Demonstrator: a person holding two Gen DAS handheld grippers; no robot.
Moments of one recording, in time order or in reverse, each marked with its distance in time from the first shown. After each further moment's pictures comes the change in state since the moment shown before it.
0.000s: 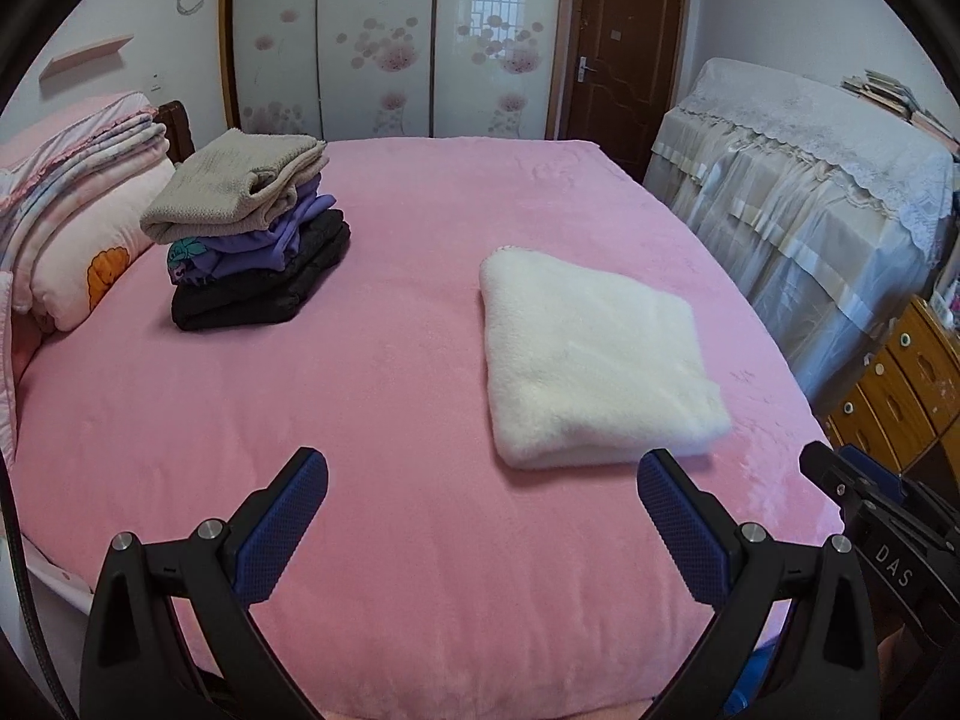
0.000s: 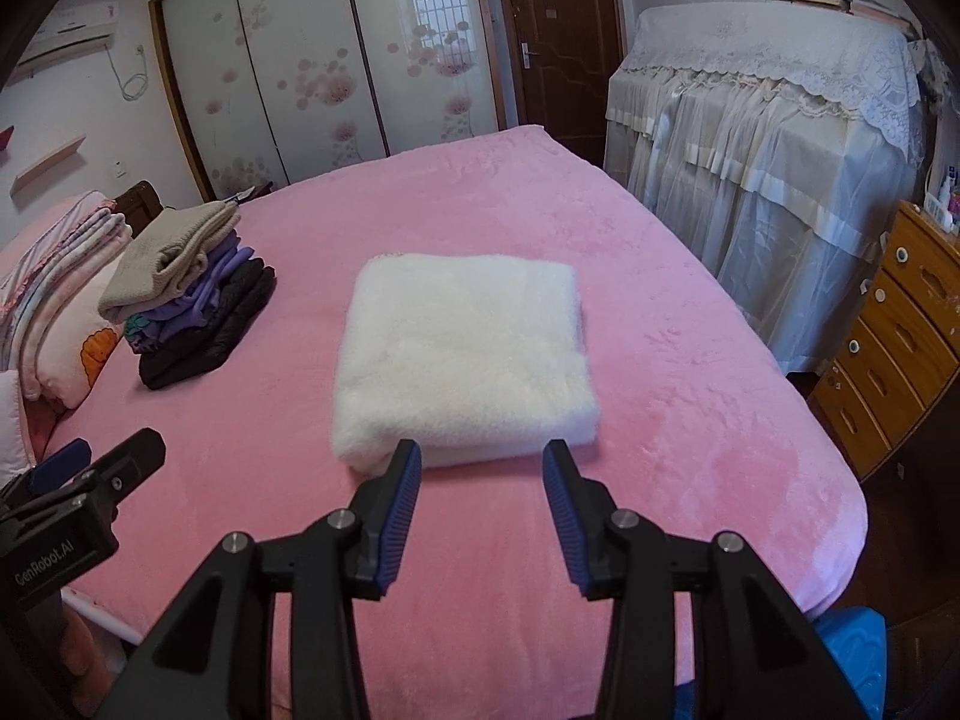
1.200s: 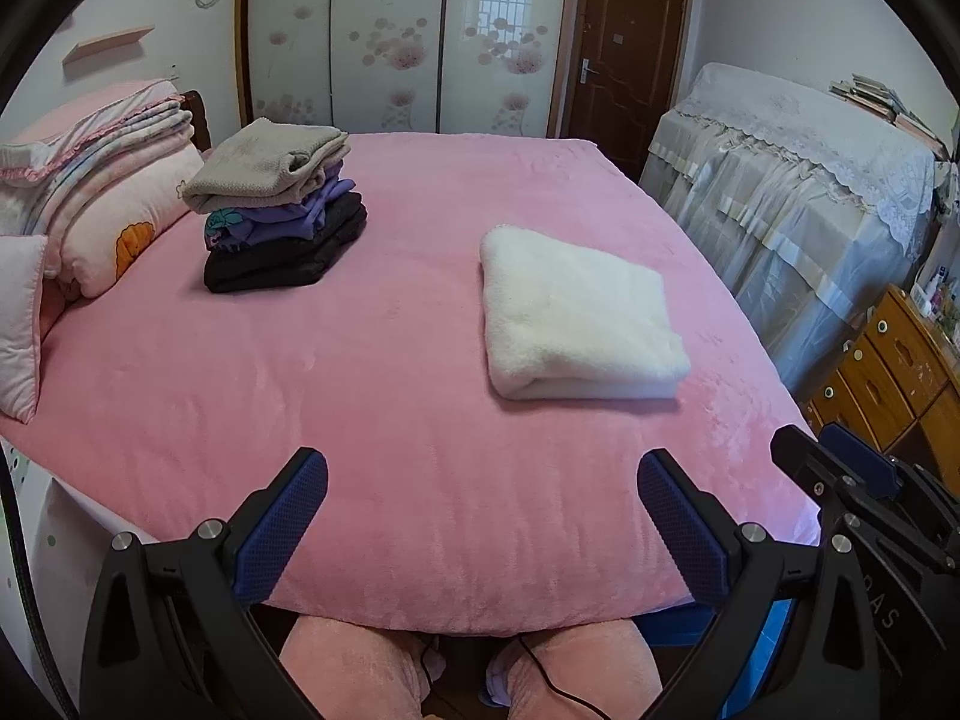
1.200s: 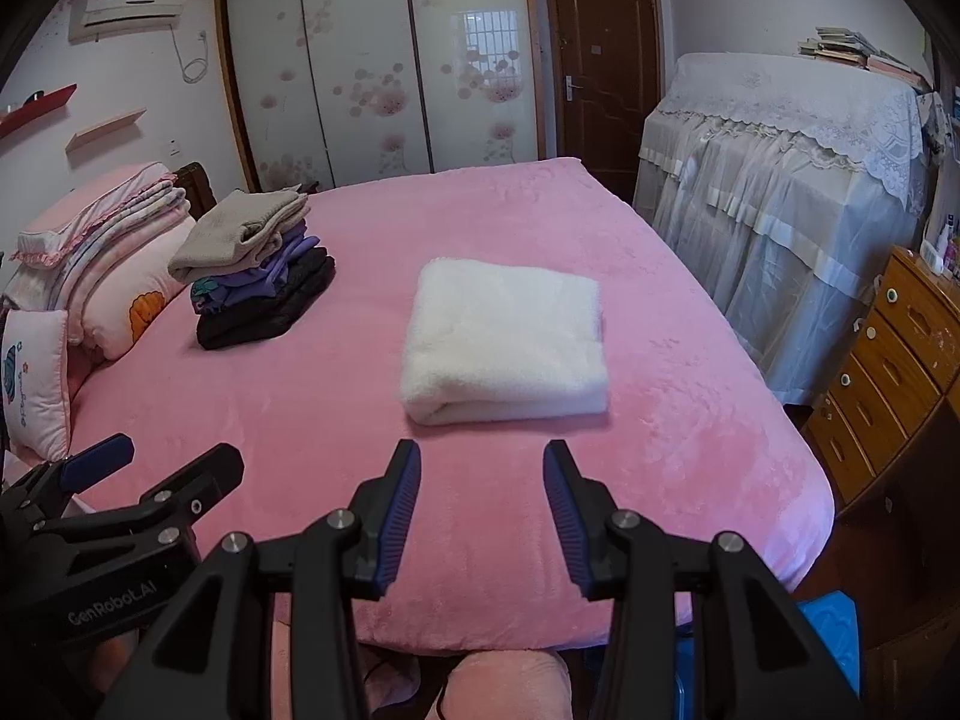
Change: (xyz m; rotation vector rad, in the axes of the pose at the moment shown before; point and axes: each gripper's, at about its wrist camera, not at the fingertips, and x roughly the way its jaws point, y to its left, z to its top) left arm -0.087 0.000 -0.062 -0.035 0.011 -0.003; right arm -0.092 0.035 -0.051 -0.114 -0.045 0.042
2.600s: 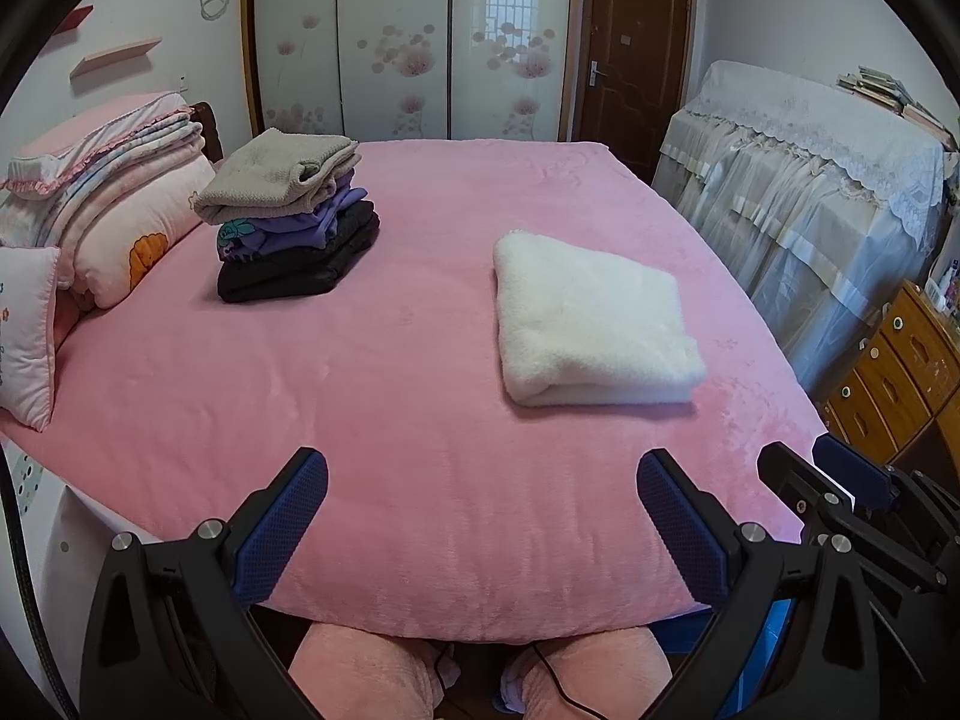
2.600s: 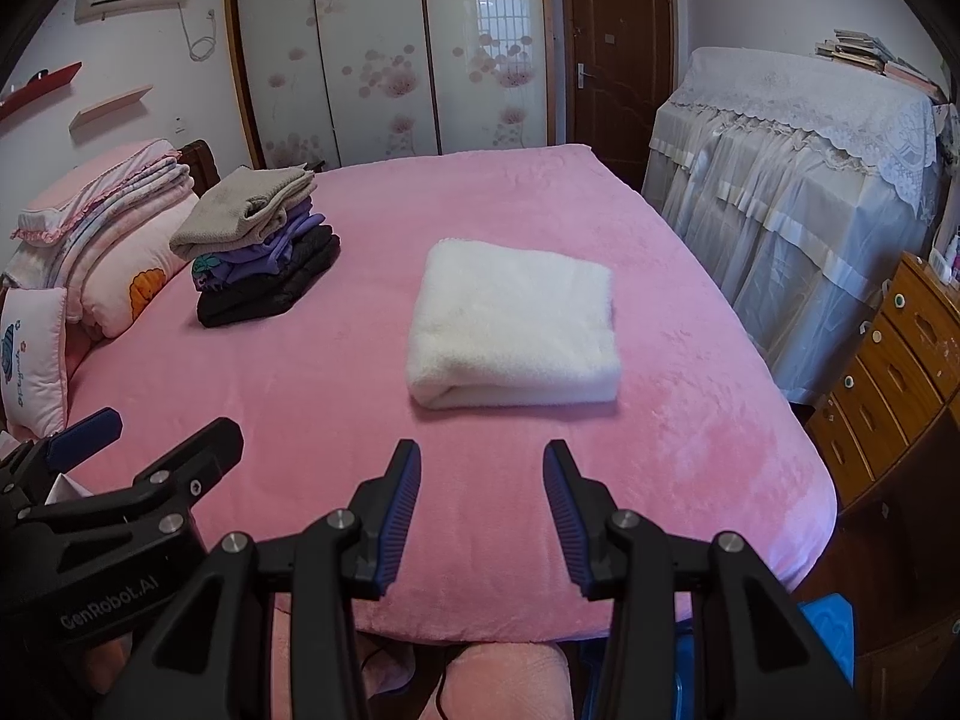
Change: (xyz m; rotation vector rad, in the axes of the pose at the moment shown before) left arm 0.003 -0.007 0.001 0.013 -0.007 0.047; right arm 0.010 0.000 -0.004 -0.024 0.035 -0.001
